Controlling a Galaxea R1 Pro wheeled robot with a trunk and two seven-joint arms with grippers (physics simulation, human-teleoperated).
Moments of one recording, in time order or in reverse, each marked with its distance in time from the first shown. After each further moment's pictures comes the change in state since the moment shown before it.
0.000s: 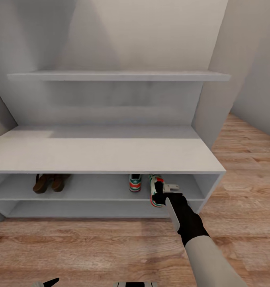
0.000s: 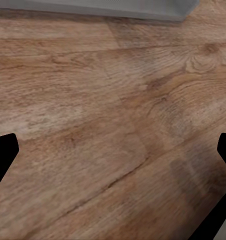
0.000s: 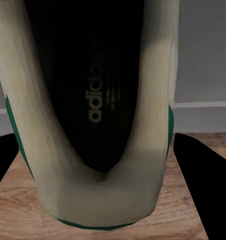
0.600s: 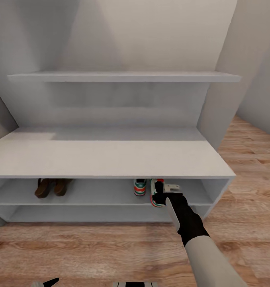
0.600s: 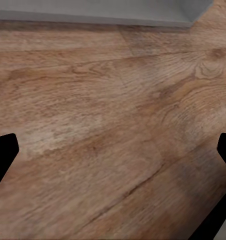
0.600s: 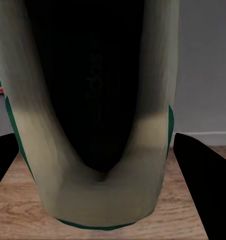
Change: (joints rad) left arm 0.000 0.001 0.000 0.000 0.000 0.000 0.000; right arm 0.000 0.000 -0.002 0.000 0.000 0.000 0.000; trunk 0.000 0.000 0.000
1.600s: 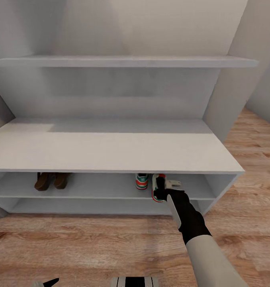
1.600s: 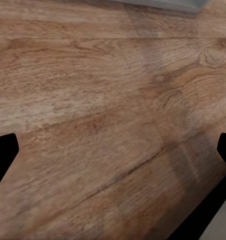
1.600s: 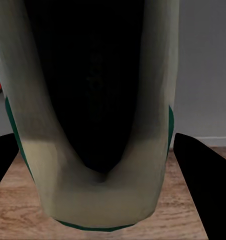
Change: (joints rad) left arm 0.000 0.000 -0.001 0.000 0.000 0.003 0.002; right arm 0.000 0.000 -0.008 -0.063 0.011 0.002 -0.001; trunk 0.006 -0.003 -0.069
